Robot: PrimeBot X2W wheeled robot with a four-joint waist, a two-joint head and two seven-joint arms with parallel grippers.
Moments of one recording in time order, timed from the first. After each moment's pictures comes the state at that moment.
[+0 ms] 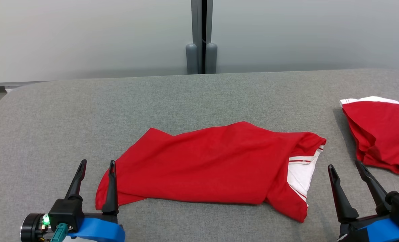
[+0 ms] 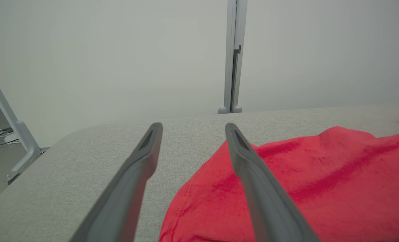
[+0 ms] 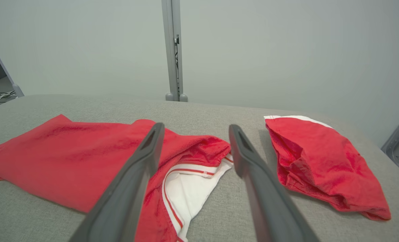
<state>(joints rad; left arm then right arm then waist) -0.04 0.34 -0.36 0.11 -0.36 0.19 -0.24 0.13 -0.14 -0.04 -0.18 0.16 0.13 0.01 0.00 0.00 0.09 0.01</state>
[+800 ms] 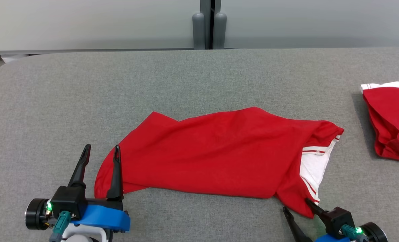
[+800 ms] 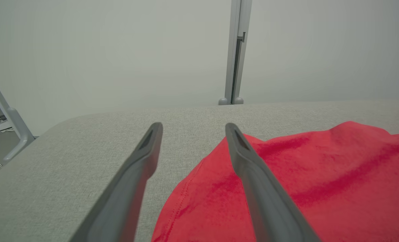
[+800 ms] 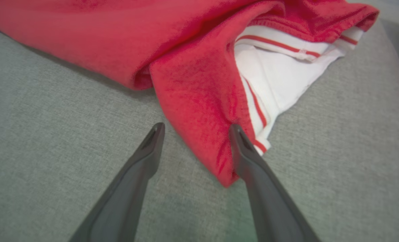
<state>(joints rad) -0.10 0.32 -0.37 0.10 -0.37 0.19 -0.24 0.06 -0.18 0.18 0.19 0.07 0.13 0.01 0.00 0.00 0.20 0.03</state>
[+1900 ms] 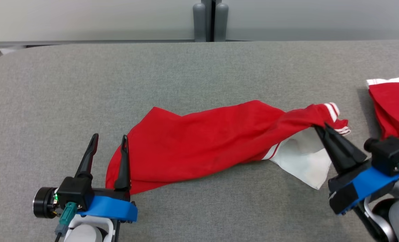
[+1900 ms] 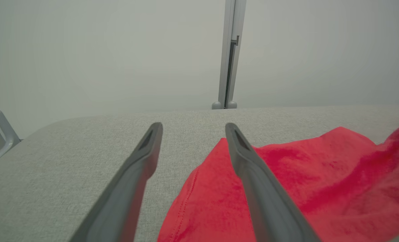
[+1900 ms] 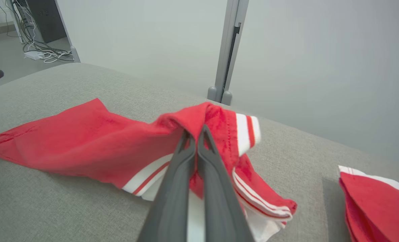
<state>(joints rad) -0.15 0.28 -0.38 0.12 -0.36 0.17 -0.26 -0.16 -0.37 0.18 -0.15 0.29 0.13 0.12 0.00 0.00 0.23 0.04</state>
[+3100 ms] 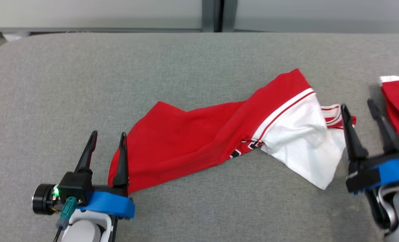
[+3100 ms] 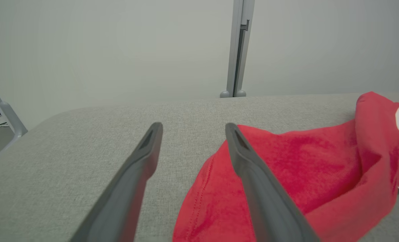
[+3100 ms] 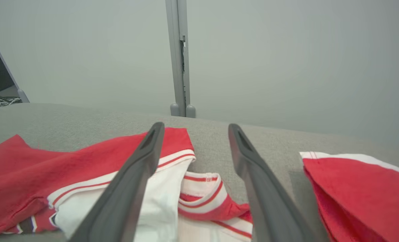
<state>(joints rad) -0.18 0.24 -0.32 0.20 -0.30 0.11 -0.26 -0.29 -0.33 0.07 0.24 0.32 0.13 -0.24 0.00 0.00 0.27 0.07</state>
